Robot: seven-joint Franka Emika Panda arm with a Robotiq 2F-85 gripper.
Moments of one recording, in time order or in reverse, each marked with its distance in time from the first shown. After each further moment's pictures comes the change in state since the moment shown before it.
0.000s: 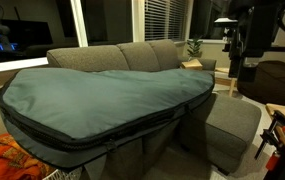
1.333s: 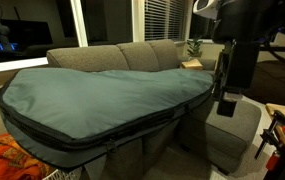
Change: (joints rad) arm 0.081 0.179 0.064 -0.001 0.089 0.268 0.002
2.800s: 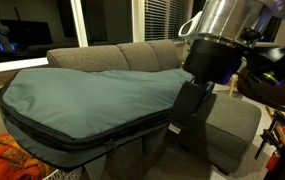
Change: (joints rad) arm 0.127 0.307 0.045 0.075 0.366 0.493 -0.120
